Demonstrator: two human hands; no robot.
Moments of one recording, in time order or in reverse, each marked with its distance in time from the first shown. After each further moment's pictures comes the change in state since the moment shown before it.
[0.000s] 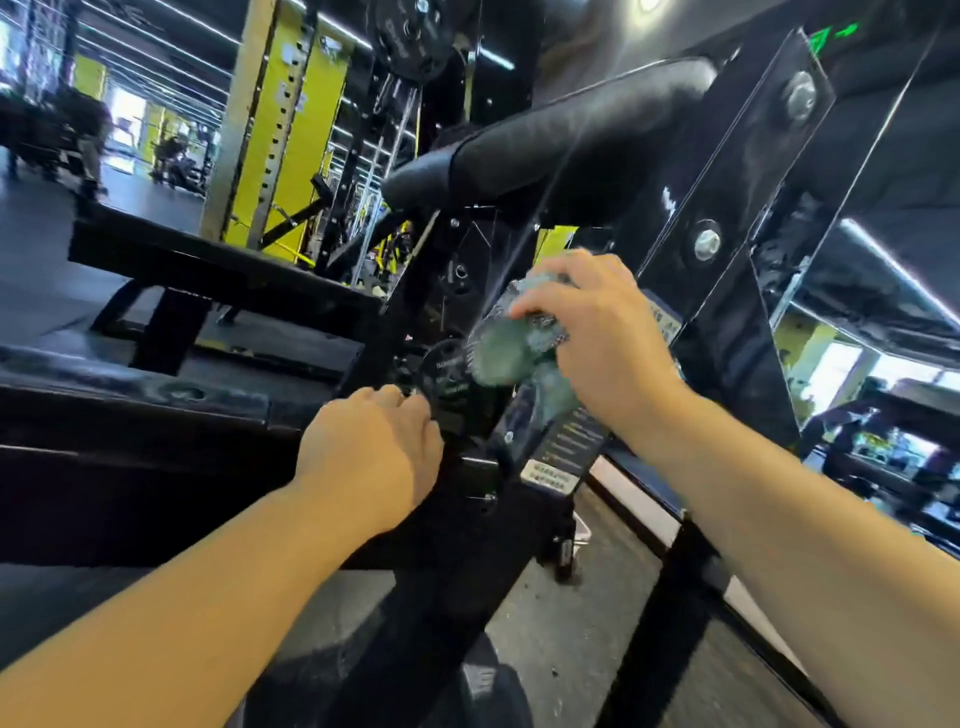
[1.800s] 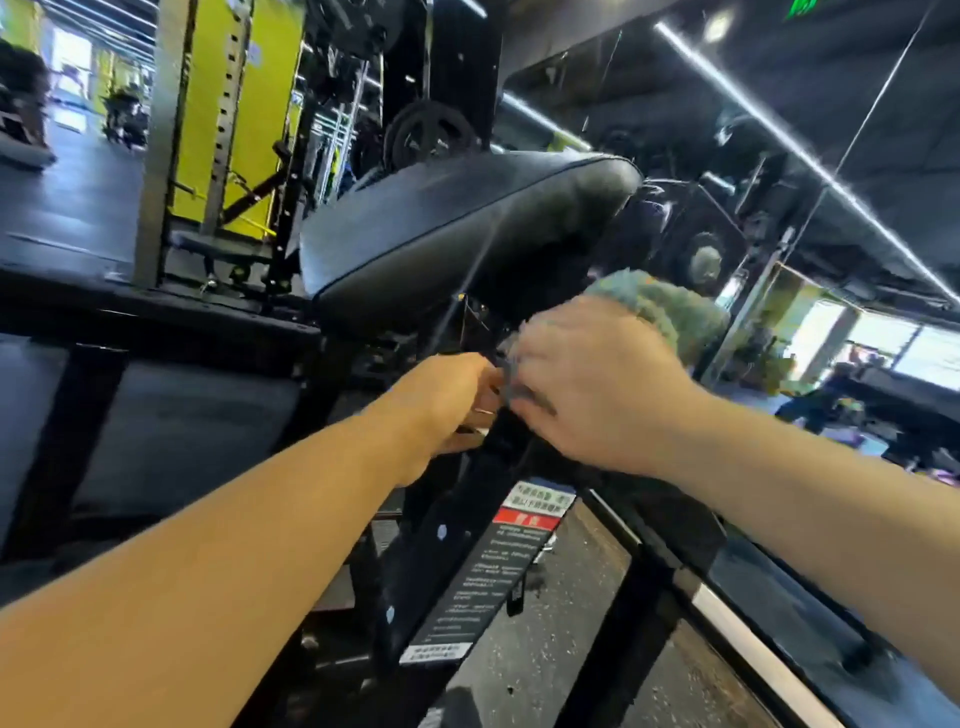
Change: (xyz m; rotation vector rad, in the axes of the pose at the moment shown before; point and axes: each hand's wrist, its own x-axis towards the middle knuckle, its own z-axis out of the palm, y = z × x) left_hand 0.187 0.119 -0.083 -1.422 -0.537 -0.494; right_hand 0.101 0.128 -0.062 -0.524 -0.419 -0.333
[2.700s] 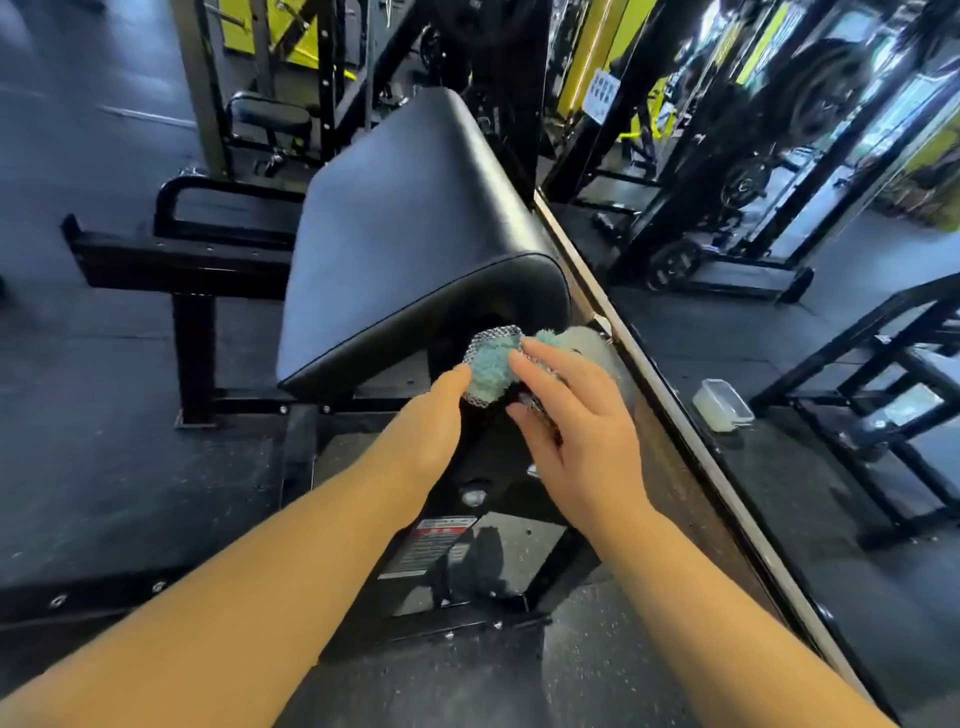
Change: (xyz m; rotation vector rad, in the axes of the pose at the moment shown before) left_hand -0.016 0.143 0.085 0.019 0.269 -0.343; right_hand -0.025 0.112 -0.022 1.036 0.330 0.466
